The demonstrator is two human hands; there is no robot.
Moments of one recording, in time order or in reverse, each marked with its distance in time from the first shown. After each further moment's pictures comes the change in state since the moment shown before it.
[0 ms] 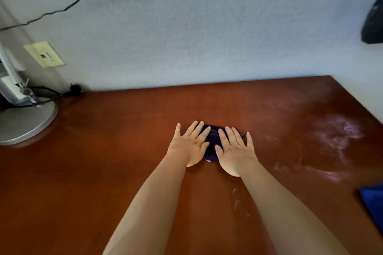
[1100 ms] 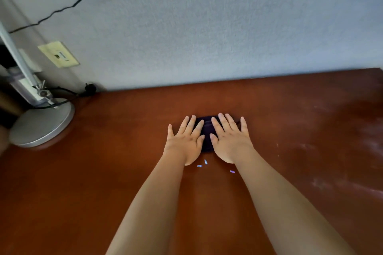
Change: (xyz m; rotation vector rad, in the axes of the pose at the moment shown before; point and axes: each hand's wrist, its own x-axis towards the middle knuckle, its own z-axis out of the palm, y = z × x) left_hand 0.006 -0.058 0.005 -0.127 -0.016 -0.207; right_hand 0.067 -0.051 -0.010 -0.031 0.026 -0.139
